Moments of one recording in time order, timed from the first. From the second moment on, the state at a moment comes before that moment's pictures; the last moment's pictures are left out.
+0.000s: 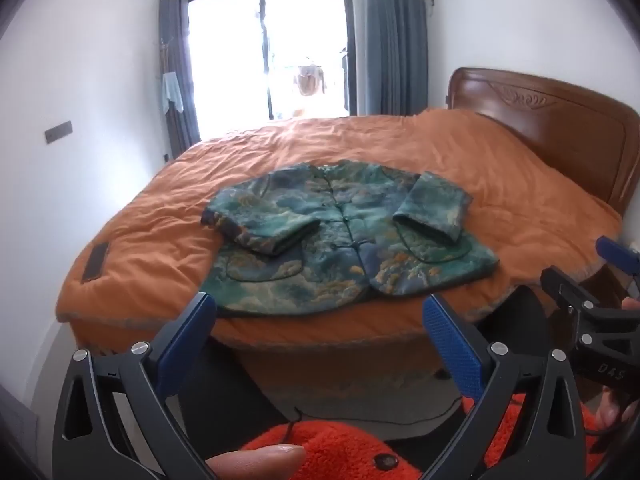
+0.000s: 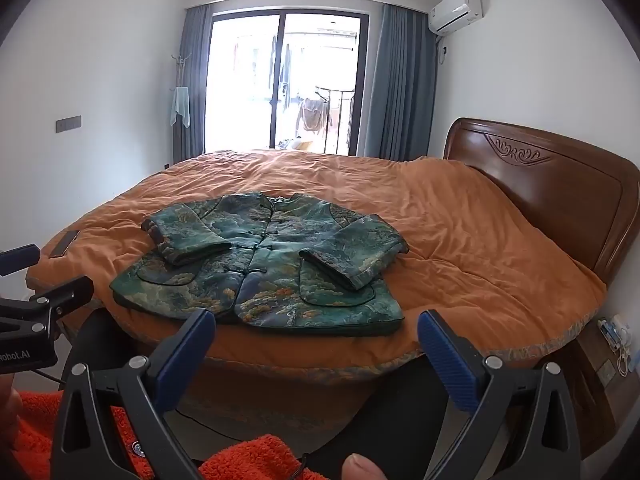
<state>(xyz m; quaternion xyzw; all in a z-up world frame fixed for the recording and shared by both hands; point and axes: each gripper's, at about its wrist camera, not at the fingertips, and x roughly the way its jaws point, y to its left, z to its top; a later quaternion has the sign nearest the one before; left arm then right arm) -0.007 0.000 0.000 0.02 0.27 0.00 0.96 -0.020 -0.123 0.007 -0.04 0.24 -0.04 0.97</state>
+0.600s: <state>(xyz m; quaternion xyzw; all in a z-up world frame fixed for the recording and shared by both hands) -0.039 0.000 0.010 0.03 0.26 0.00 0.97 -0.035 -0.125 0.006 -0.03 0.23 -0.04 0.97</state>
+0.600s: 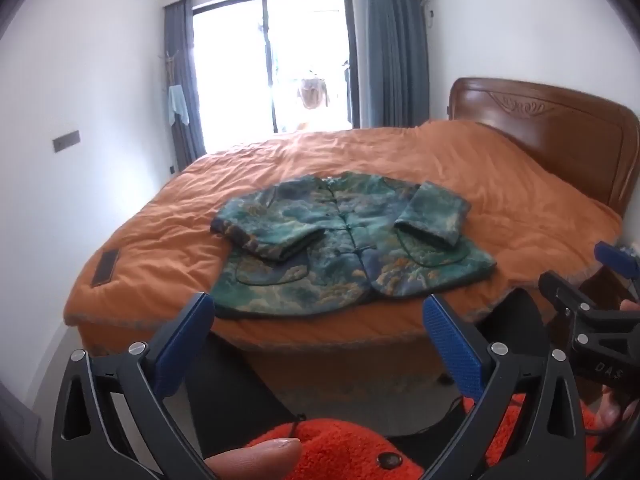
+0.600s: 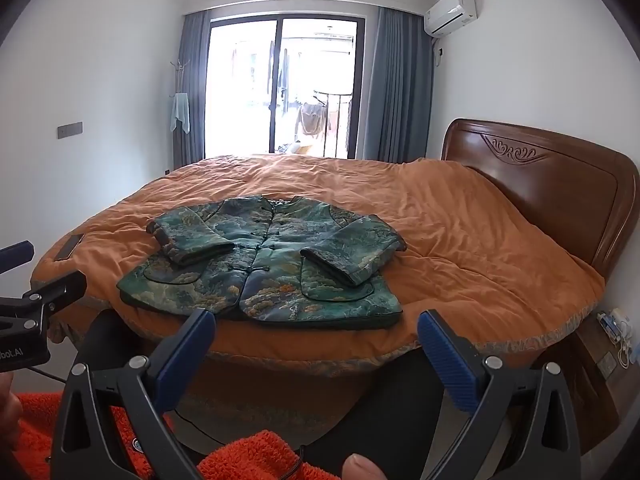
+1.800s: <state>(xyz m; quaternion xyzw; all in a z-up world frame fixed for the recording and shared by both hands) -0.046 0.006 -0.003 0.03 0.27 0.01 0.96 -0.046 -0.112 -0.001 -0.06 0.22 -0.04 0.97</state>
